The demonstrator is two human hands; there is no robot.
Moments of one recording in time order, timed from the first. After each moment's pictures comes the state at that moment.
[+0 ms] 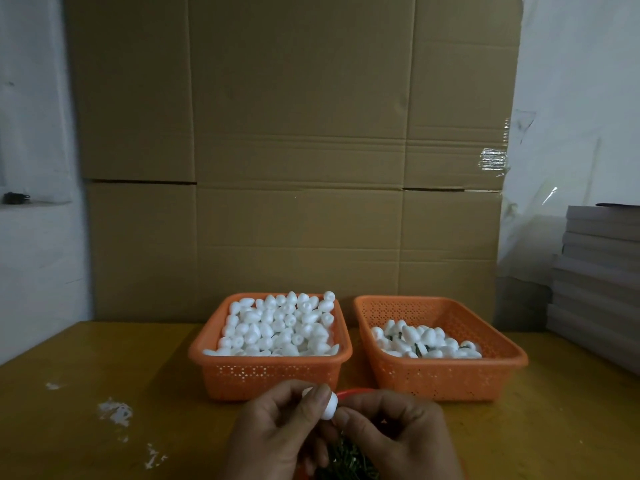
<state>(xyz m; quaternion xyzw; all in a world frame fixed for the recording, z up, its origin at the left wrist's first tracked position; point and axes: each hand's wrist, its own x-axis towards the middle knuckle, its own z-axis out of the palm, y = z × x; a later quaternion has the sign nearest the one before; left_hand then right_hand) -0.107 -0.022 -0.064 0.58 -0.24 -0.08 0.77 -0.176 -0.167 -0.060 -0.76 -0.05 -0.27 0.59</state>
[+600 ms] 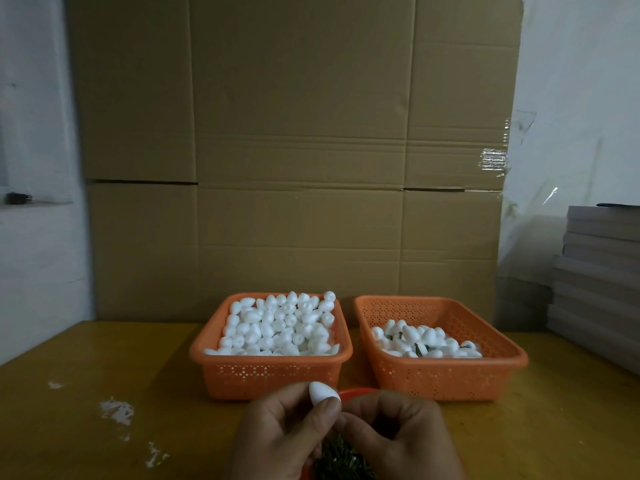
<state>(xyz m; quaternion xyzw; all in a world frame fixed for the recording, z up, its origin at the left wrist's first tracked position) -0.116 -0.021 -0.059 0.62 -0.26 -0.04 0.74 -0.177 -0.168 -0.059 -0.78 -0.02 -0.24 0.58</state>
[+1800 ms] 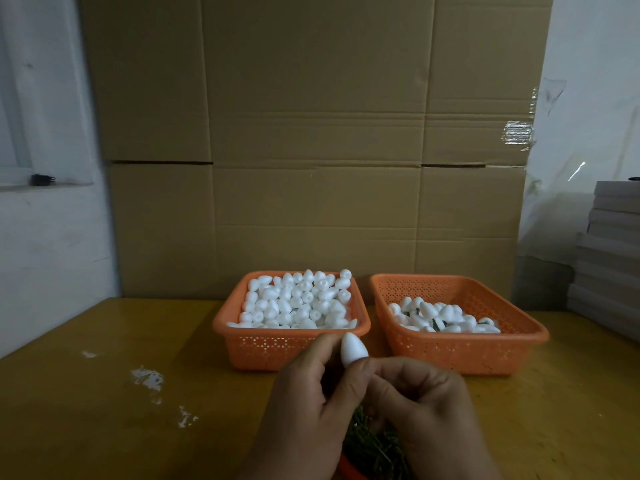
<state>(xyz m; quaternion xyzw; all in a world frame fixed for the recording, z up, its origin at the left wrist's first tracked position) -0.129 -0.017 -0.049 0.69 -0.37 0.10 0.61 -0.188 -0.144 -0.046 -0.69 -0.04 -0.26 0.67</state>
